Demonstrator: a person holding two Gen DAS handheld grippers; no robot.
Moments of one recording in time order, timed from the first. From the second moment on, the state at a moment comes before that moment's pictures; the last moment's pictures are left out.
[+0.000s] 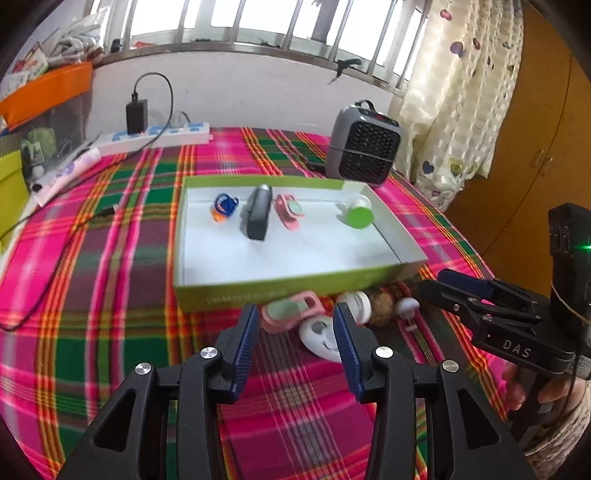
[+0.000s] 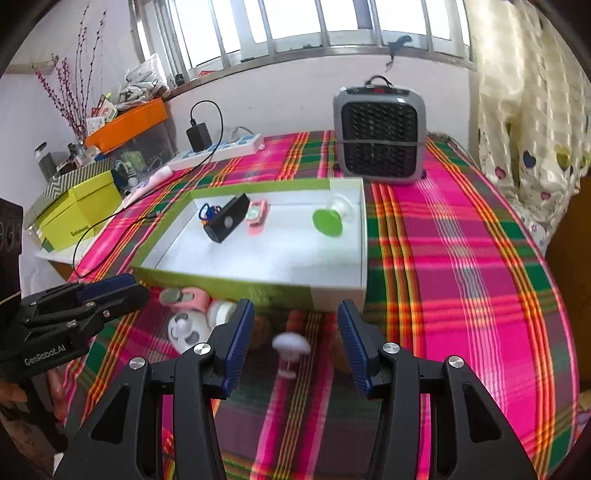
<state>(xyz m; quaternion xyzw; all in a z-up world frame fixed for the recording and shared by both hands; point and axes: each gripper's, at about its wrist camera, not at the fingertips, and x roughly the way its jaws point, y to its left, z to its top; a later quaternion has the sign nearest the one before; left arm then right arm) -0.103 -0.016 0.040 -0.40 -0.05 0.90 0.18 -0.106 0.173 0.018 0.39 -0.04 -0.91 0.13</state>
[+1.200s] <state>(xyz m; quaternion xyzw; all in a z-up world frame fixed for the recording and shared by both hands) -0.097 0.006 0.012 -0.44 -0.07 0.87 0.21 -0.106 0.204 -0.006 0.42 -0.03 -0.90 0.09</state>
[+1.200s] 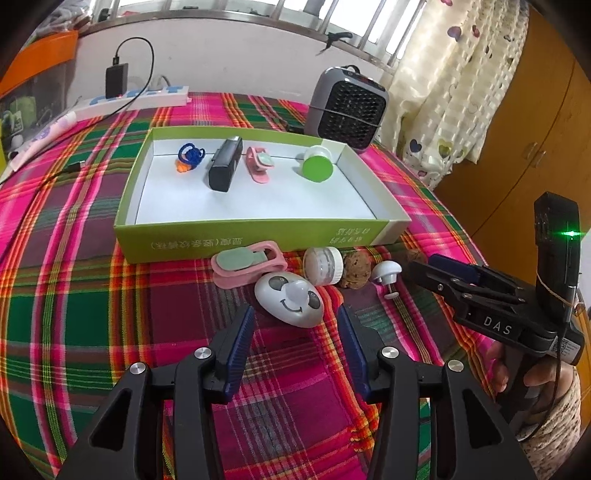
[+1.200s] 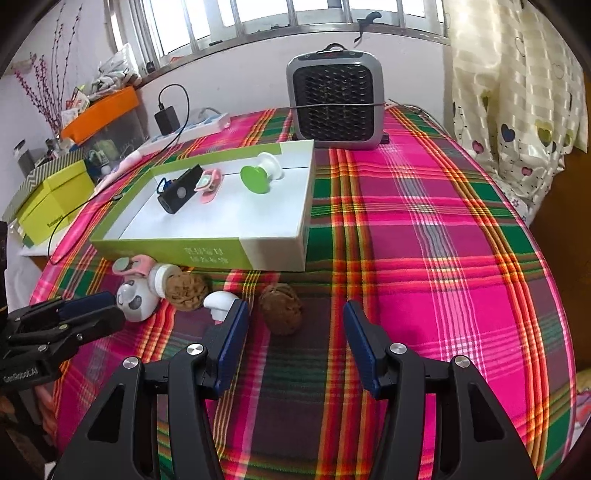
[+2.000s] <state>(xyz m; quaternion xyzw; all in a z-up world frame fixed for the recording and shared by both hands) -0.117 0.007 0.007 -0.44 -0.08 0.87 0.19 -0.122 0.193 -0.011 0.43 0.03 -0.90 0.09</state>
